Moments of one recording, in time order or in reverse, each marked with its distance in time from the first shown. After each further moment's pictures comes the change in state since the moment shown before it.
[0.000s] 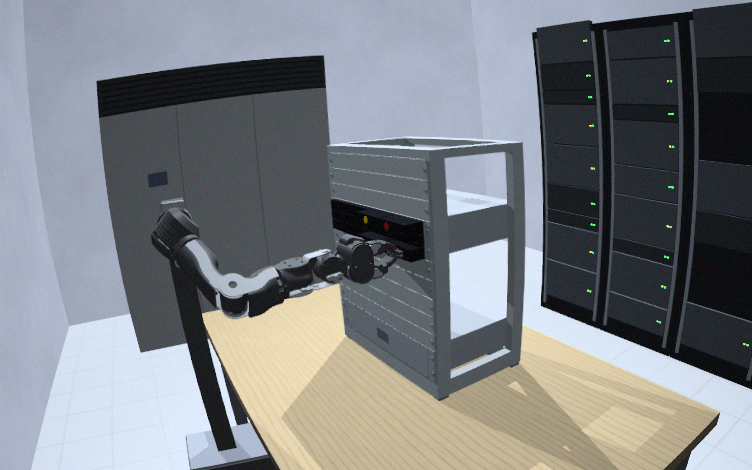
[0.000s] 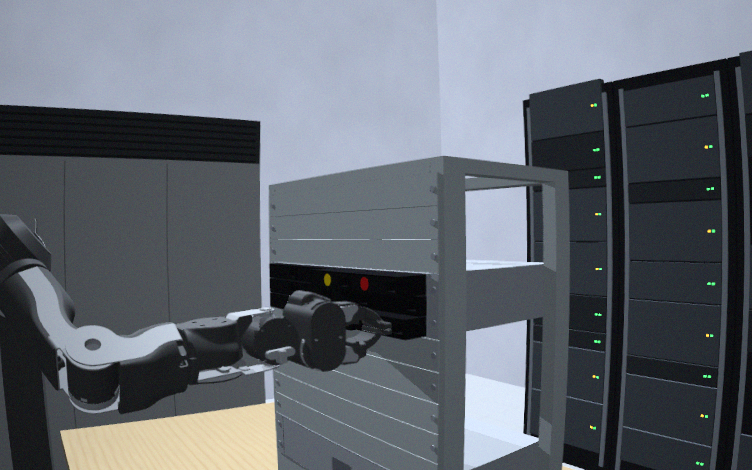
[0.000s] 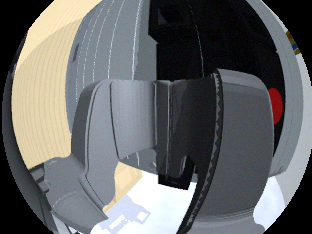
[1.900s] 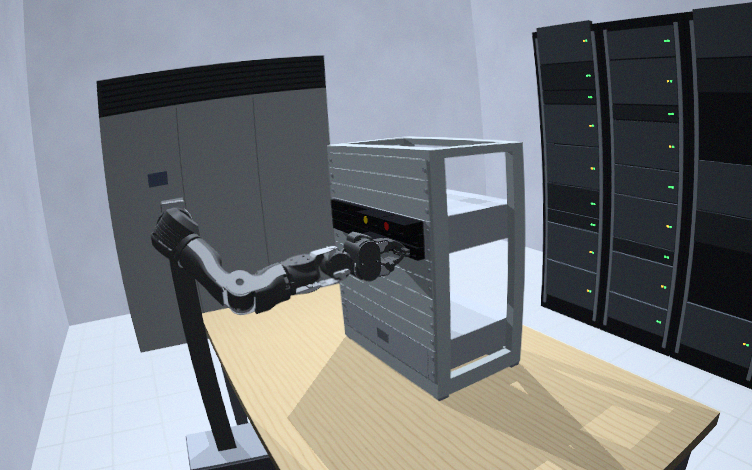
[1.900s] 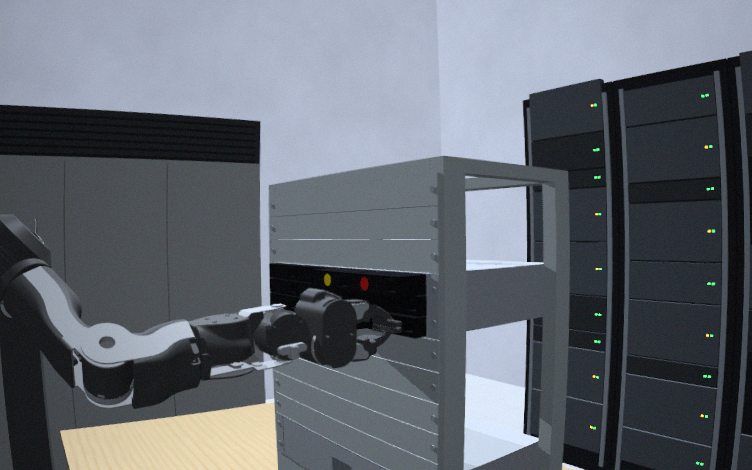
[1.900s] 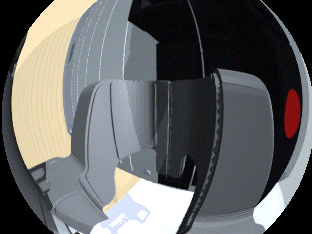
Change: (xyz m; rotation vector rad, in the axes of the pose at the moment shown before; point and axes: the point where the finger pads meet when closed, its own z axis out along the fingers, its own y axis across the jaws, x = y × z) arm 0.000 0.000 0.018 0.016 -0.013 -0.003
